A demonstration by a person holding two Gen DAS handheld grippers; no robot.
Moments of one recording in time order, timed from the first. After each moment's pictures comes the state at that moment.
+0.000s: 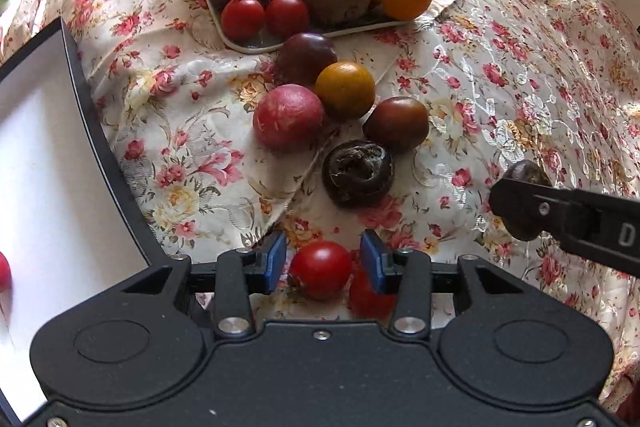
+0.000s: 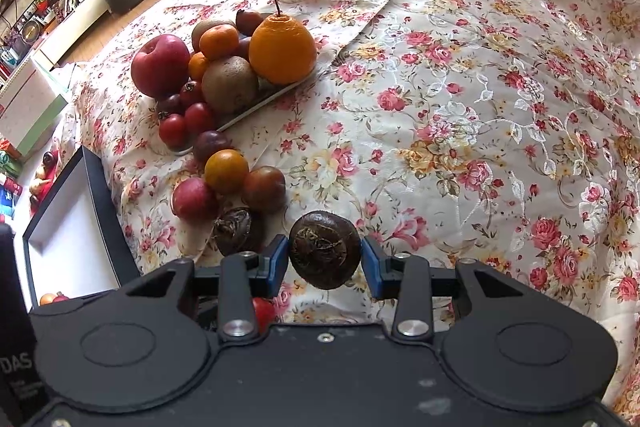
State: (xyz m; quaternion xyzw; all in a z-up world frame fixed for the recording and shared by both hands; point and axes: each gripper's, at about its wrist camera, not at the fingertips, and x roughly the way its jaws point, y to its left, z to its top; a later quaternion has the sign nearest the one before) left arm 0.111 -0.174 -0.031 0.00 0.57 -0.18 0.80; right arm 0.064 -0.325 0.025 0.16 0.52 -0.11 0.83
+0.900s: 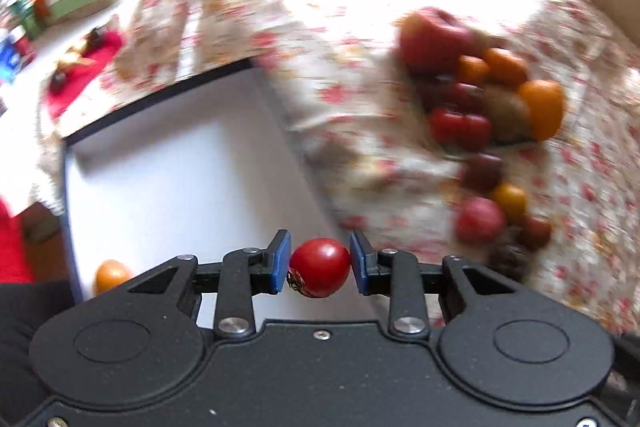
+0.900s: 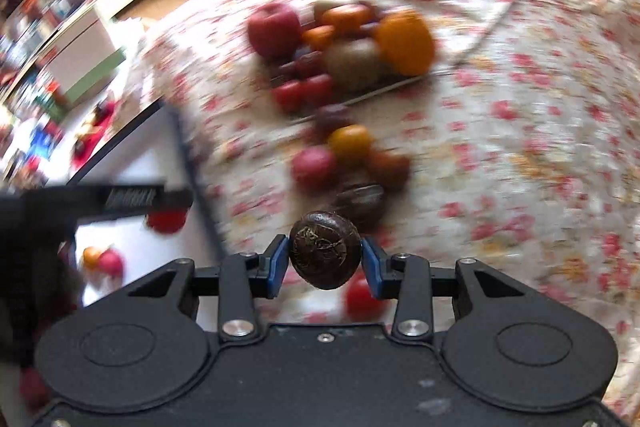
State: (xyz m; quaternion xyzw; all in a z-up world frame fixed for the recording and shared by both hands) left arm 0.150 -0.046 0.018 -0.04 0.54 -0.04 0.84; right arm 0.072 -0.230 0.039 0.11 0.52 -0.01 0.84
